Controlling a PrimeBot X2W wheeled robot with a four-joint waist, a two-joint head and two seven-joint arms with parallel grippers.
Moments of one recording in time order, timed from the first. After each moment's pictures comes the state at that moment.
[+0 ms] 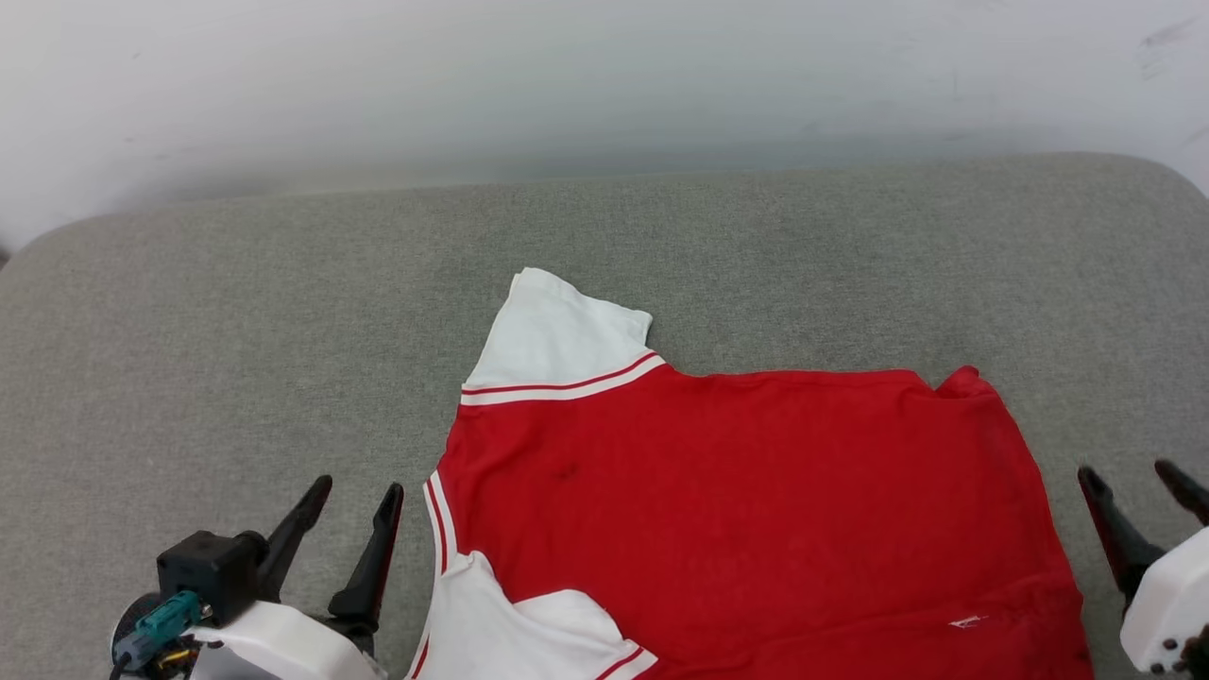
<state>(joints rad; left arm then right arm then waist) -0.04 0.63 -0.52 -0.08 -0.81 0.20 -0.18 0.06 -0.34 -0.13 -0.11 0.32 0.13 0.47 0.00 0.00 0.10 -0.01</state>
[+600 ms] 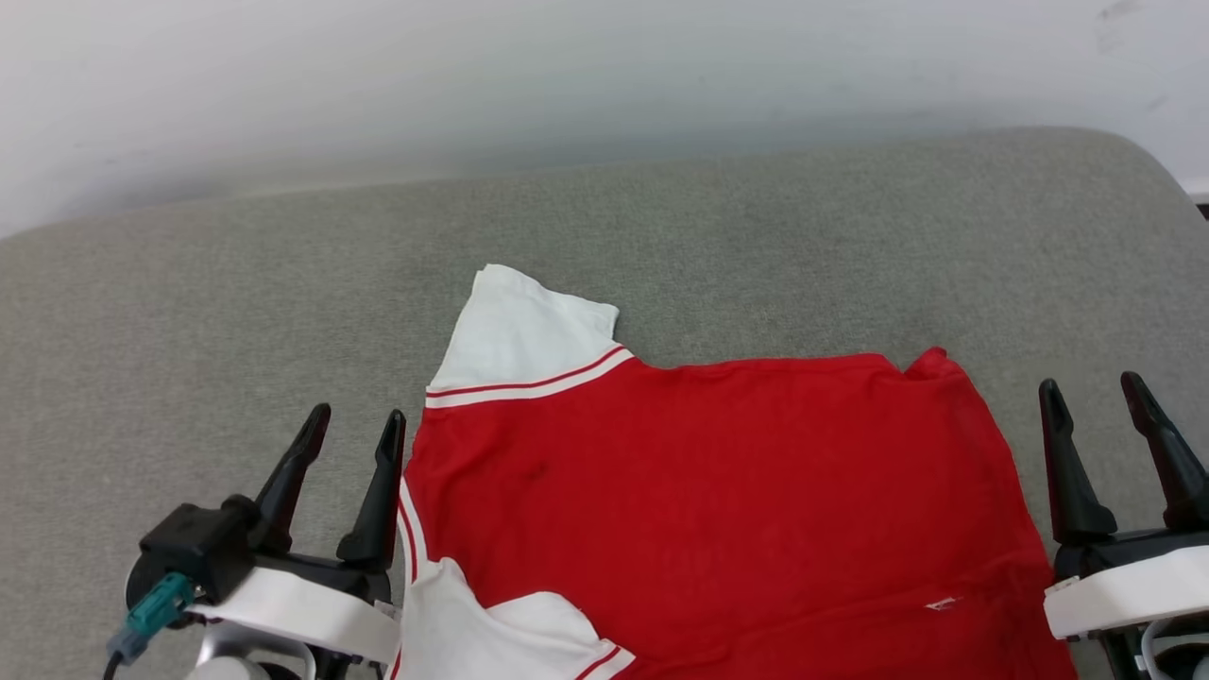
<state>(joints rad) -0.04 0.39 -0.29 -0.06 -0.57 0.05 -0.26 0.00 -0.22 -0.07 -0.09 0.26 0.13 -0.10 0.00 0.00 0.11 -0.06</state>
